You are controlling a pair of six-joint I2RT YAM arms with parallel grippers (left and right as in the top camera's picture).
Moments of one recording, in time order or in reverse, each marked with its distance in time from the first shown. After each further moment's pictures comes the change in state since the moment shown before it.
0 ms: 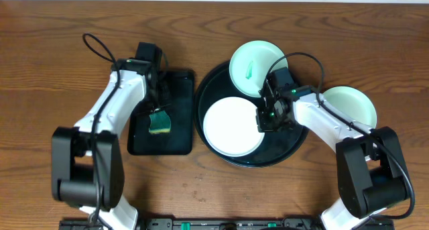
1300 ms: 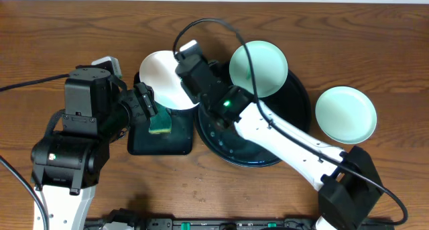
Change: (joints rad) left arm 0.001 -0.756 0.008 -0.074 0.015 0.004; right arm 0.513 0.028 0.422 0.330 0.663 -0.190
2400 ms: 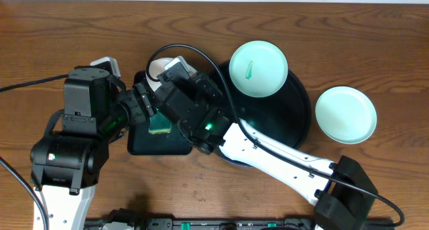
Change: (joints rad) left arm 0.005 0.000 0.000 -0.007 0.000 0.000; right arm 0.149 0.000 0.000 -0.034 0.366 -0.075
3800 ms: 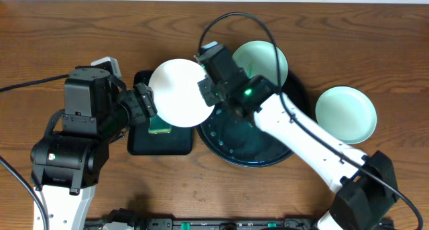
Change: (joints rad) left arm 0.000 0.000 0.000 0.000 0.000 0.000; right arm -0.240 -0.066 0.000 -0.178 -0.615 0.201
